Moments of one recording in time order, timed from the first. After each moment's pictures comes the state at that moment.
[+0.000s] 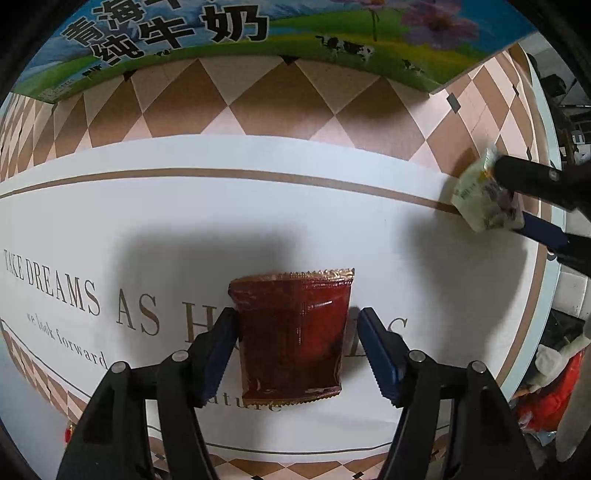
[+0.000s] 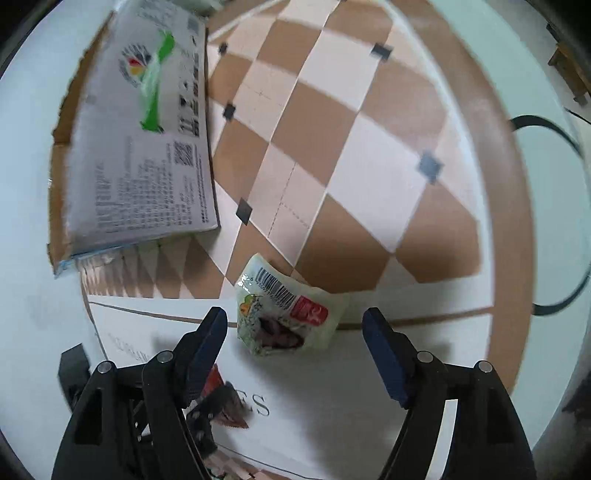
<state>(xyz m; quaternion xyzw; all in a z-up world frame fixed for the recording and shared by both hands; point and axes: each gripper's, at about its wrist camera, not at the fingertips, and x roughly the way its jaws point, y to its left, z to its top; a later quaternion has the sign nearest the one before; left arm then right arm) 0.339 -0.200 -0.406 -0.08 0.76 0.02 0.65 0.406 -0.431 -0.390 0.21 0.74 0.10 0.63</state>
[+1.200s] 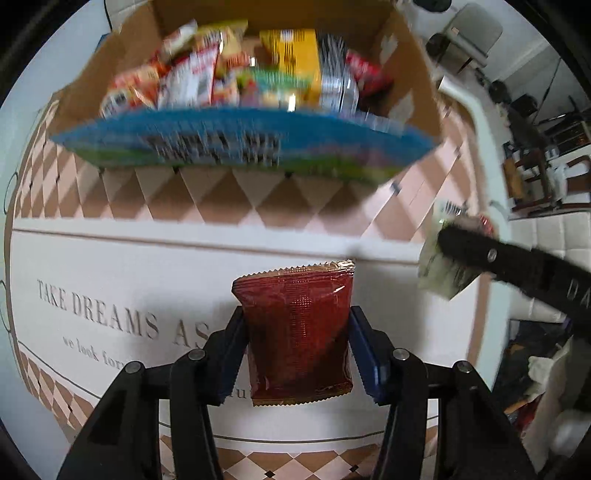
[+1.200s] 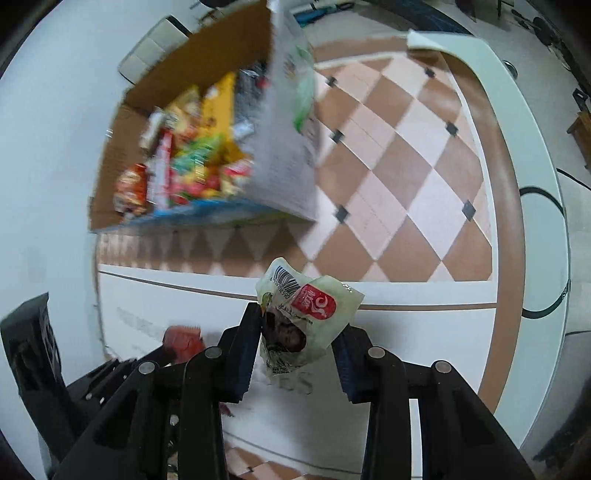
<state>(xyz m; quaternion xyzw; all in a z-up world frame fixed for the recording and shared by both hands) 0.317 -0.156 -0.289 -0.09 0.68 -0.01 0.73 0.369 -0.359 -0.291 0.15 0.68 0.15 0.70</state>
